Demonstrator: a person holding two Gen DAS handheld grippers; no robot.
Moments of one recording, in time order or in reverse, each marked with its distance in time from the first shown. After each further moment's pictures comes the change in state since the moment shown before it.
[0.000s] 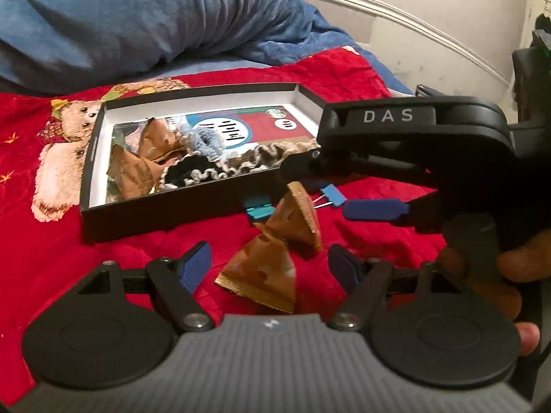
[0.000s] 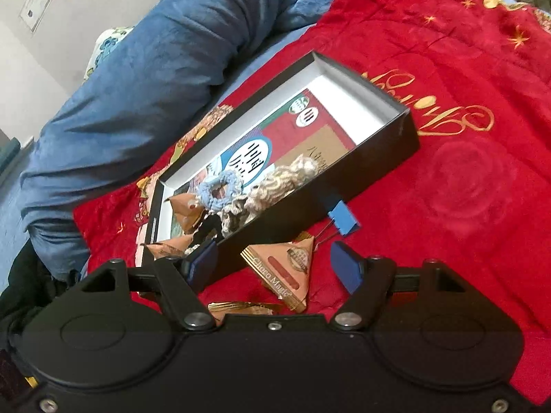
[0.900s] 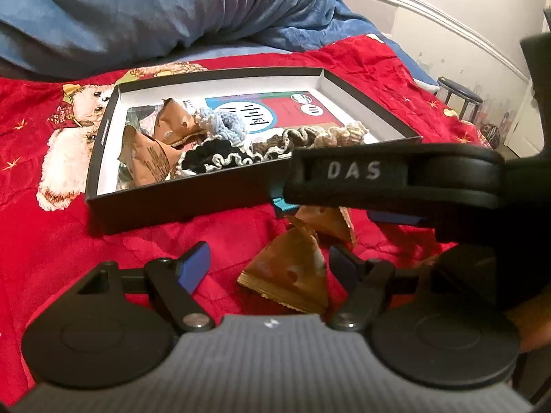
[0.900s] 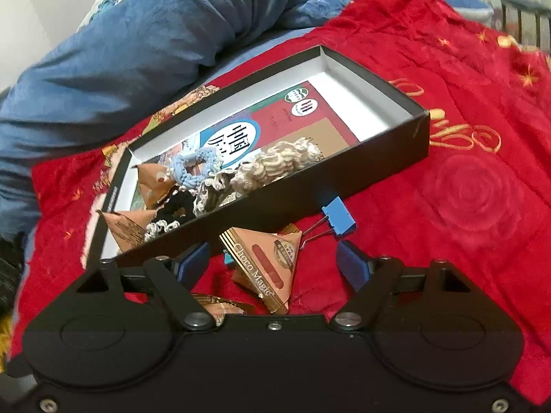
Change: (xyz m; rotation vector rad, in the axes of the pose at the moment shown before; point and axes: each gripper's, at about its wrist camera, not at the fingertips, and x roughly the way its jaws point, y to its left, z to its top) left arm 0.022 0.010 -0.002 -0.017 0.031 0.069; right arm 0.030 0.026 -0.018 -0.191 -0.019 -0.173
